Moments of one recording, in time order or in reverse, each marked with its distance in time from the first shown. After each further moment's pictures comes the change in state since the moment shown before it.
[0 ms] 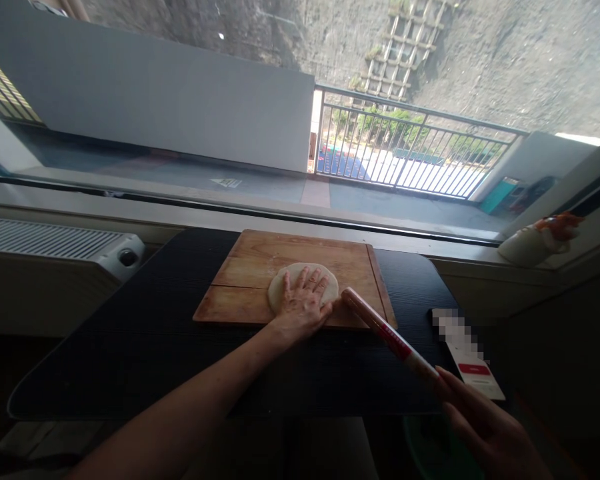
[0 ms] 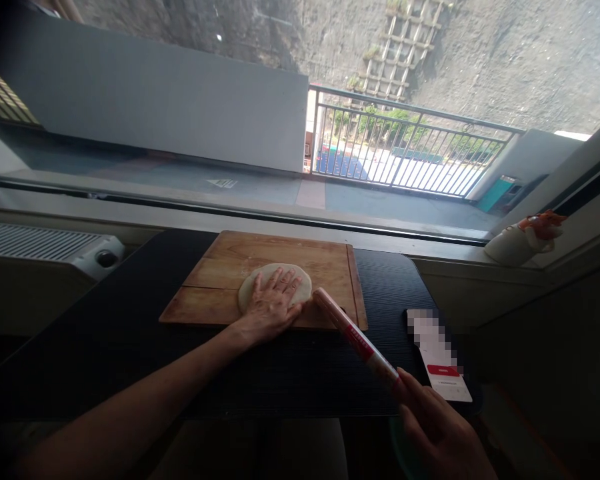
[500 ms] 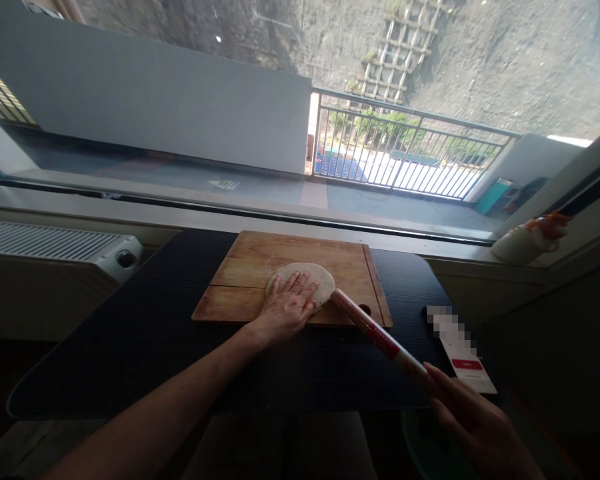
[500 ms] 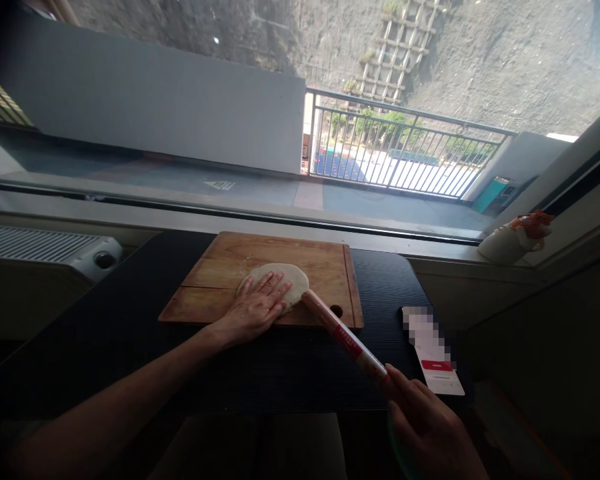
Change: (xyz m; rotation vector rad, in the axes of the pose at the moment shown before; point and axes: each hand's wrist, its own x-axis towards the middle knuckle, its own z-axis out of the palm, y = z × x) left_hand -0.015 -0.028 -0.013 0.015 -0.108 0.066; right_hand -0.005 -0.020 0.000 -0.023 0.053 -0.097
